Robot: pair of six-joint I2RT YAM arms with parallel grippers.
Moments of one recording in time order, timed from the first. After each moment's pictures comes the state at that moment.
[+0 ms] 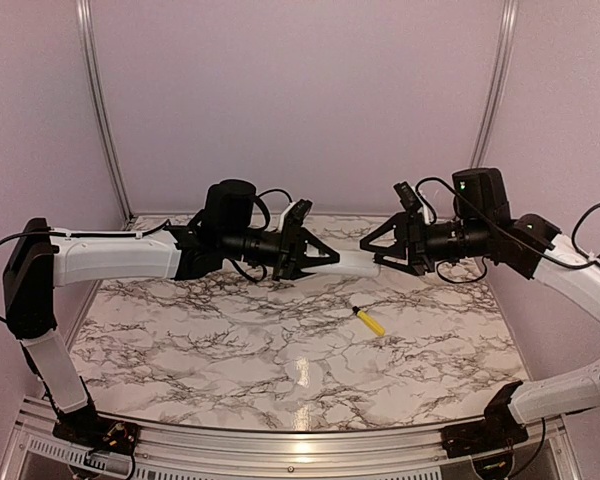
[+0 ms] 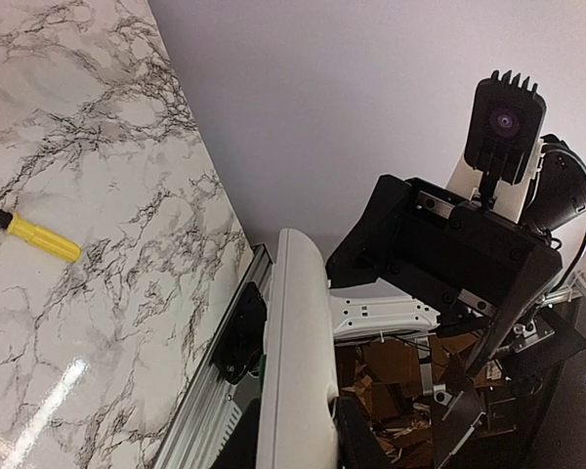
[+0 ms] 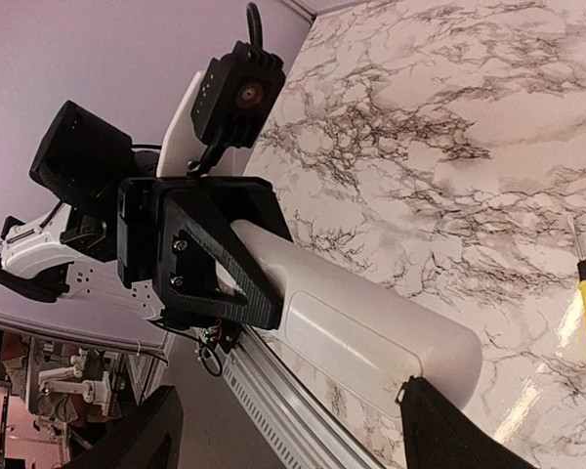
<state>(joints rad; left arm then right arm) -0.87 1.77 1.31 0.25 0.74 -1.09 0.61 1.14 1.13 -0.50 -0.58 0.69</state>
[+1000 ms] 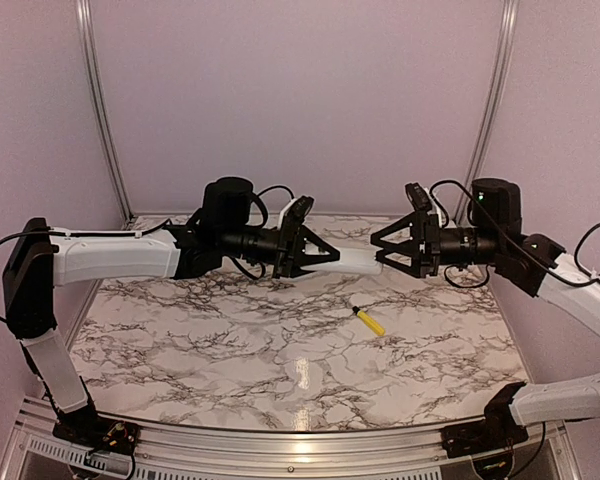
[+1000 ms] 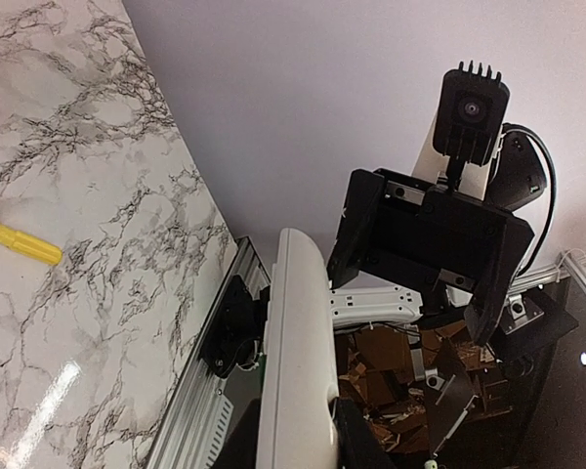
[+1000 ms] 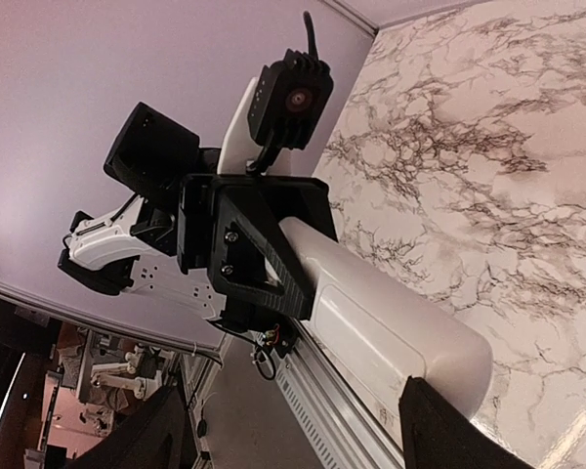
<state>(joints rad) -0.86 1.77 1.31 0.29 0.80 -1.09 0.55 1.06 0.97 -0.27 -0.74 0.81</state>
